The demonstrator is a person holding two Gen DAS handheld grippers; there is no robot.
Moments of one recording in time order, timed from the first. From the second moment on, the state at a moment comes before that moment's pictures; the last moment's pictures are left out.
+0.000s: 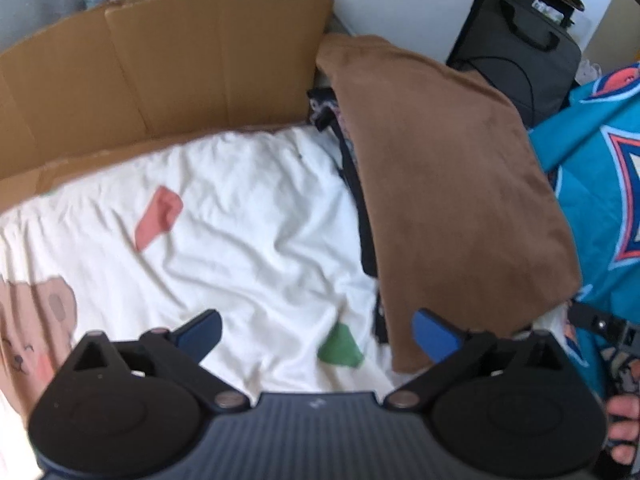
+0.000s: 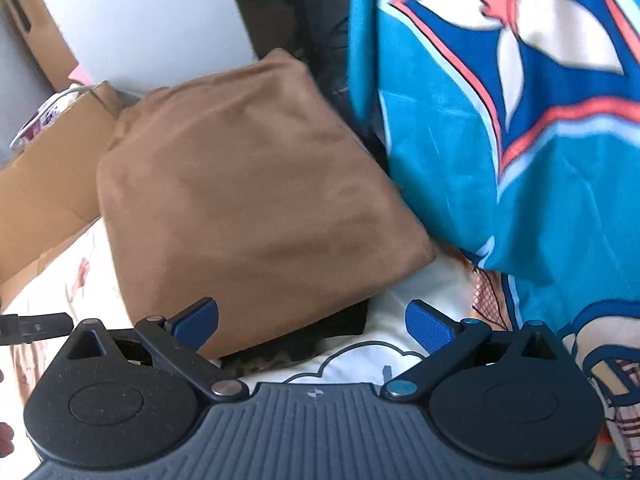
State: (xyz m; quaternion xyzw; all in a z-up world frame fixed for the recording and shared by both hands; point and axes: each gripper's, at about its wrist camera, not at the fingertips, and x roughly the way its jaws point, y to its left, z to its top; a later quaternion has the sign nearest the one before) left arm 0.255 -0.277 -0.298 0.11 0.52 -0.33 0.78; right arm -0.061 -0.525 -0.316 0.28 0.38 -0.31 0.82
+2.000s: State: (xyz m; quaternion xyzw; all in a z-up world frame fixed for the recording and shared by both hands) left arm 0.145 -0.121 0.047 0.11 0.50 -0.24 0.82; right arm -0.085 -0.352 0.029 0.22 0.47 -0.21 0.83
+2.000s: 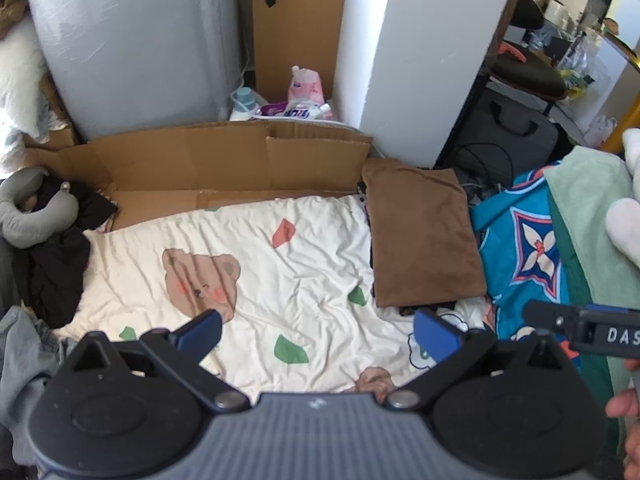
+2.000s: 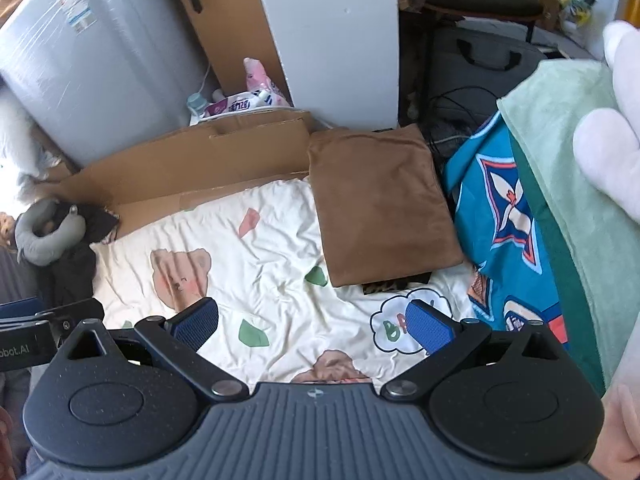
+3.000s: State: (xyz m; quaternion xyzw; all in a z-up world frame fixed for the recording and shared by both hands) left arm 0.076 -0.032 0.067 0.06 0.49 -0.21 0.85; right arm -0.152 -0.241 0.055 0.17 0.45 -0.21 0.85
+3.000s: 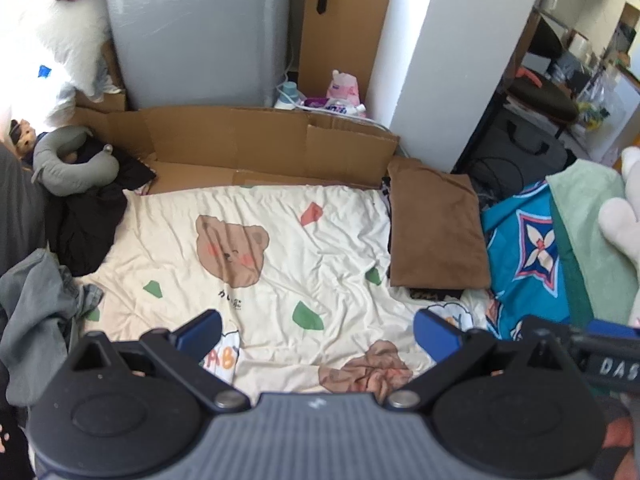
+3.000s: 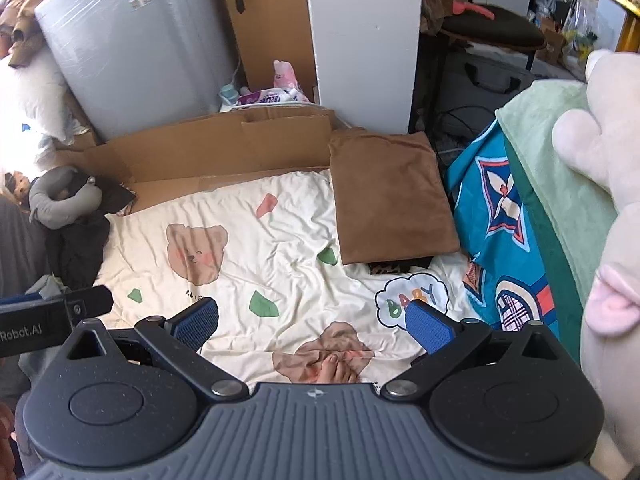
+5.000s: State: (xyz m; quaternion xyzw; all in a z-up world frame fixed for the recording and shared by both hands) left arm 0.016 0.053 0.028 0.06 0.46 -0.12 0.88; right arm -0.175 -0.147 0.012 0.10 0.43 -0.13 0.89
